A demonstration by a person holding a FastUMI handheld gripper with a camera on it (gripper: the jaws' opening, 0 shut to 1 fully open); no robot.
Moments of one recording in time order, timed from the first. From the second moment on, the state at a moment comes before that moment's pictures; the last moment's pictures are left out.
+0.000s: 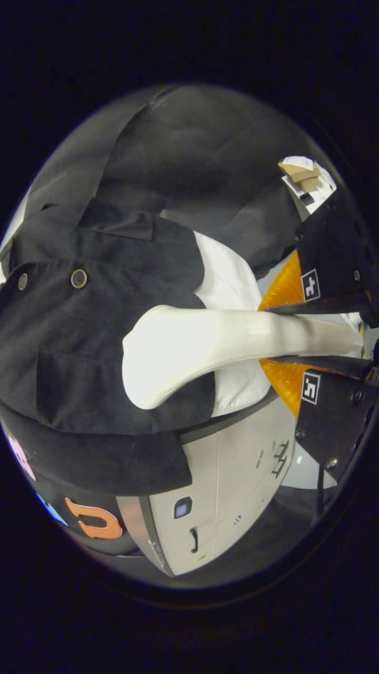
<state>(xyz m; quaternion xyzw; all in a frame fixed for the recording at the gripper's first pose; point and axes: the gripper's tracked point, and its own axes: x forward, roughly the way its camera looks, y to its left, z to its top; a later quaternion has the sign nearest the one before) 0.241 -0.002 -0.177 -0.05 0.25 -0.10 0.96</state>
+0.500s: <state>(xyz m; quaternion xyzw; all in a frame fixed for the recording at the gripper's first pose) 0.213 -0.061 -0.030 0.01 0.14 -0.12 0.98</state>
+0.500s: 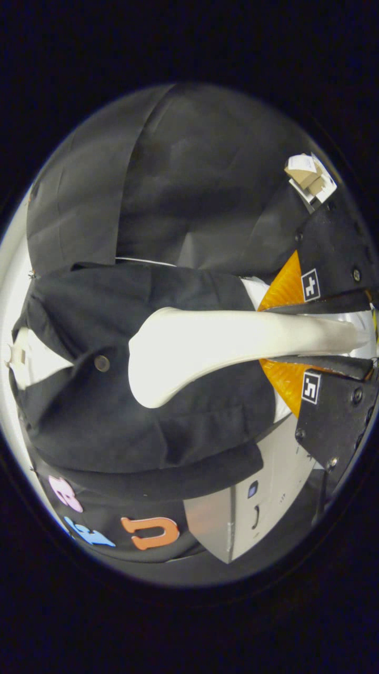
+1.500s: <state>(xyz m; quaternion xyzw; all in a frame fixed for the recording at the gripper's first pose) 0.273 -0.135 0.209 0.04 0.00 -0.15 0.99</state>
